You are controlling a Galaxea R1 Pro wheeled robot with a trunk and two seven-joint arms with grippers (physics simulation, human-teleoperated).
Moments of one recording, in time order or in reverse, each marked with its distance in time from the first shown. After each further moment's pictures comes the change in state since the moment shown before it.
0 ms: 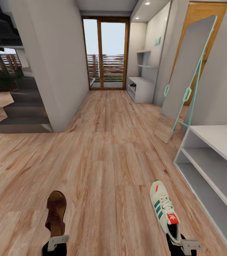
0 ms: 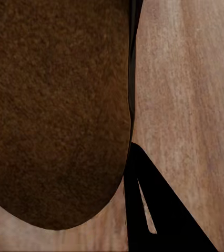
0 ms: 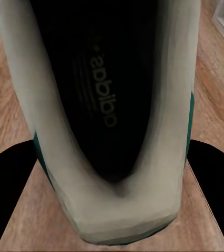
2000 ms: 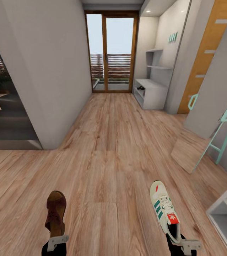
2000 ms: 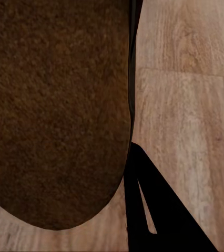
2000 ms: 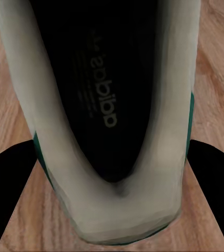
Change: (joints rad) left arm 0.001 0.001 0.001 -0.001 0.000 0.000 0.000; right arm 0.000 0.000 0.000 0.000 0.000 0.001 0.000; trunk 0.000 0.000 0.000
